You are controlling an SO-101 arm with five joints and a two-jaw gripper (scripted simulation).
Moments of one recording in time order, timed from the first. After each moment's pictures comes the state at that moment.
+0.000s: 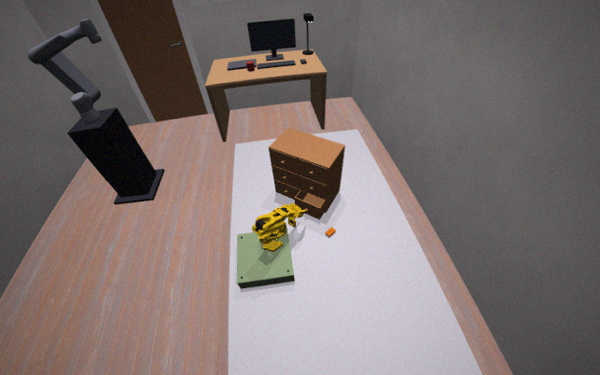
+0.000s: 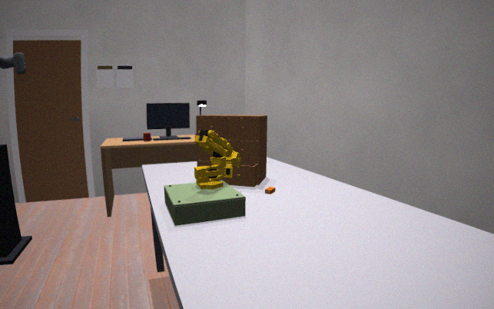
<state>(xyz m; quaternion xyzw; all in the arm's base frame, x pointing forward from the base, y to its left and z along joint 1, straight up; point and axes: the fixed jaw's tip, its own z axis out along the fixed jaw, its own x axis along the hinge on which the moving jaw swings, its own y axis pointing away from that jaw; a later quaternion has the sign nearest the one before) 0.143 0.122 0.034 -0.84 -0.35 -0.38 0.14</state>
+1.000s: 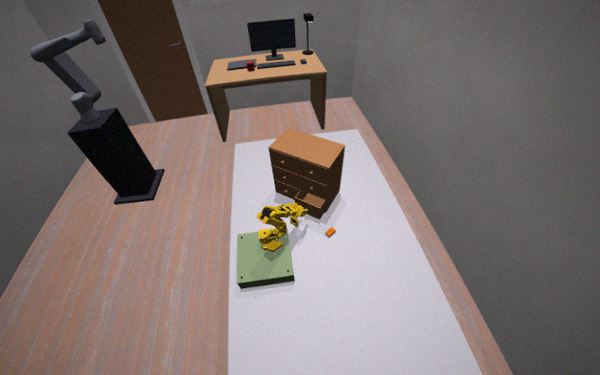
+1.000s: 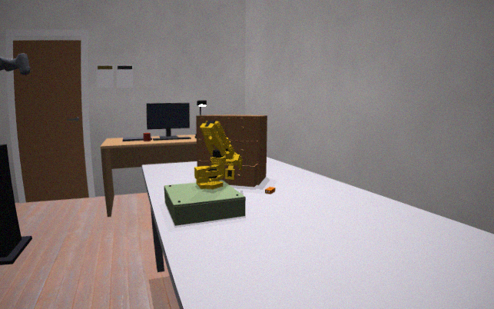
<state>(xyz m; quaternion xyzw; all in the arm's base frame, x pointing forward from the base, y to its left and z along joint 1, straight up) 0.153 0.132 0.022 -0.85 -0.35 -0.37 0.14</state>
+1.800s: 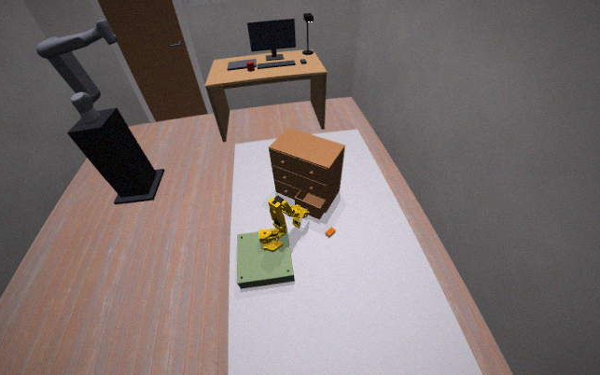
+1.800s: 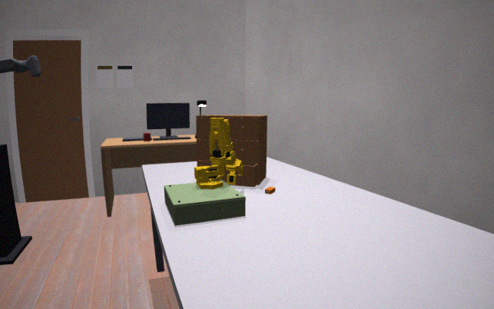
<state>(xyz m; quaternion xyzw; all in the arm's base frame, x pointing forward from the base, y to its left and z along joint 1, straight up) 0.163 0.141 -0.007 -0.85 -0.35 -0.36 0.13</state>
